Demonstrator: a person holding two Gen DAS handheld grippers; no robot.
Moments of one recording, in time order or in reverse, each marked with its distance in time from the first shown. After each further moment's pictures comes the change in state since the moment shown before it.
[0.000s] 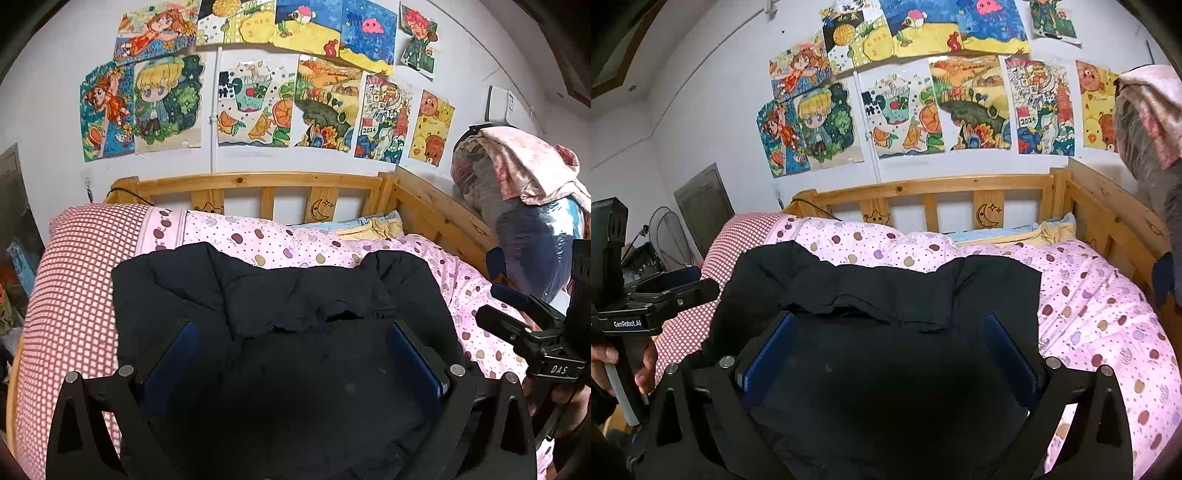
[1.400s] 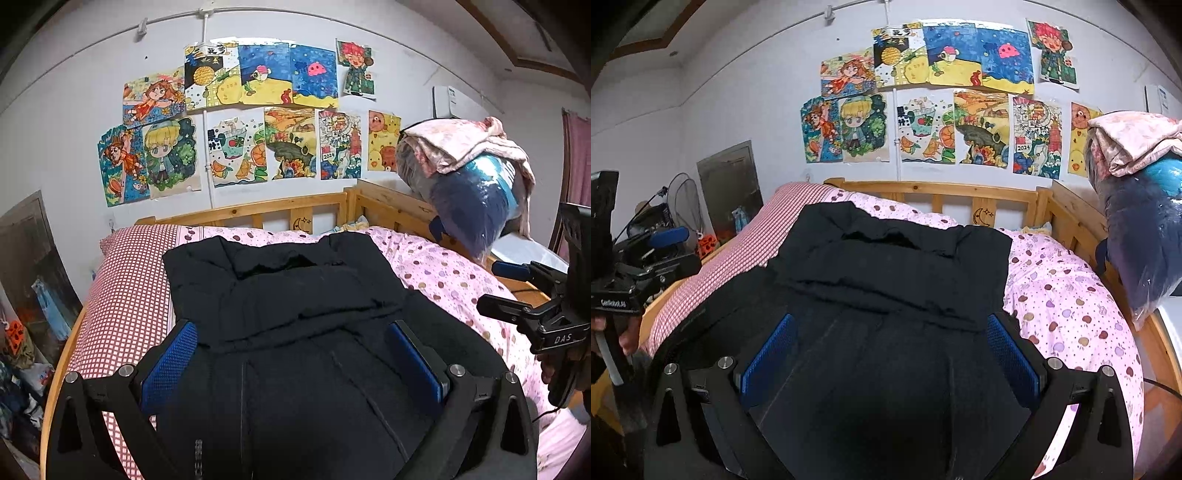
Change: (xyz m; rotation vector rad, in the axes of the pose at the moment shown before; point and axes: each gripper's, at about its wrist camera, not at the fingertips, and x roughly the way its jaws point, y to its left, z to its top) left arm -0.204 -0.044 -0.138 0.158 -0.159 0.018; right arm -0.202 0.061 -0.115 -0.144 -0.032 -0.039
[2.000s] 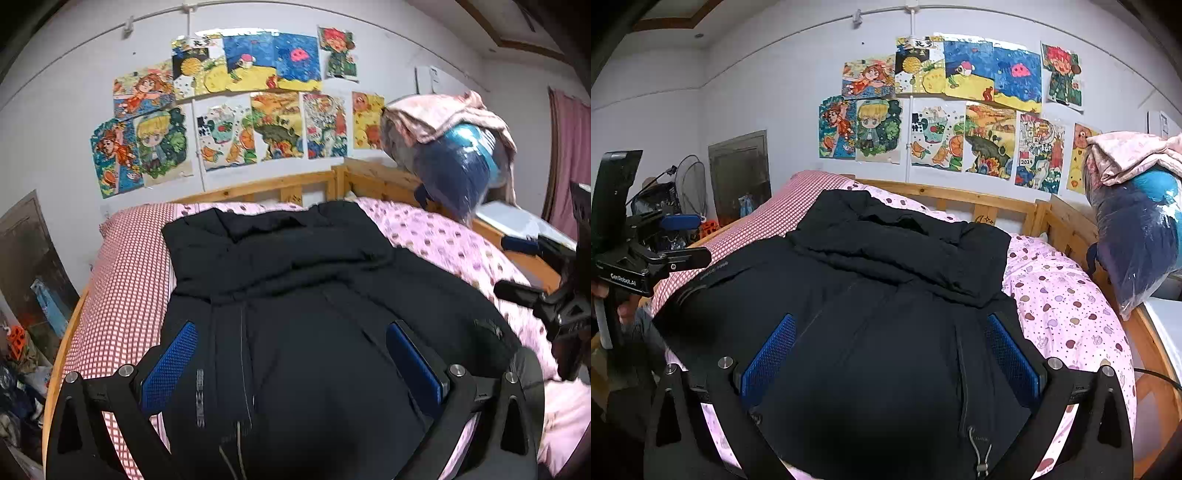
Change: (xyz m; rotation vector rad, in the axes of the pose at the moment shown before) left arm -0.032 0.000 -0.056 0.061 0.064 -0.033; right arm -0.052 0.025 -0.052 -0.092 -0.042 -0.020
